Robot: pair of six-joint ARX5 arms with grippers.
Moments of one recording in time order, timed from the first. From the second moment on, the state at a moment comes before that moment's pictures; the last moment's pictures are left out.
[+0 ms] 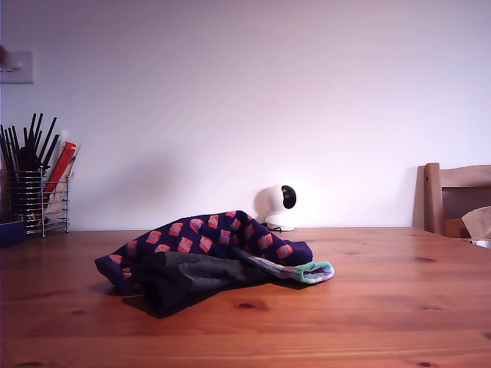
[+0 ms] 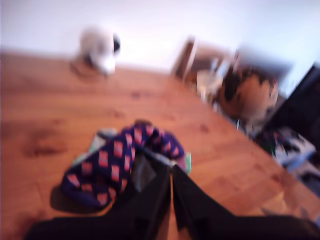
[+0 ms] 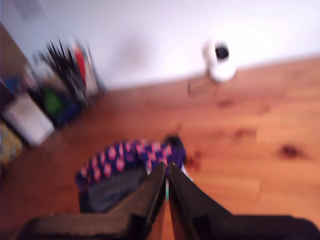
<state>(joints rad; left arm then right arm) -0.07 0.58 0.39 -0.08 0.66 -0.32 -0.03 0.51 0.60 -0.42 -0.53 0.16</state>
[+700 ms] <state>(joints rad) -0.17 1.22 0.65 -0.08 0.62 -0.23 0.20 1.39 1.04 -0.46 -0.54 0.08</state>
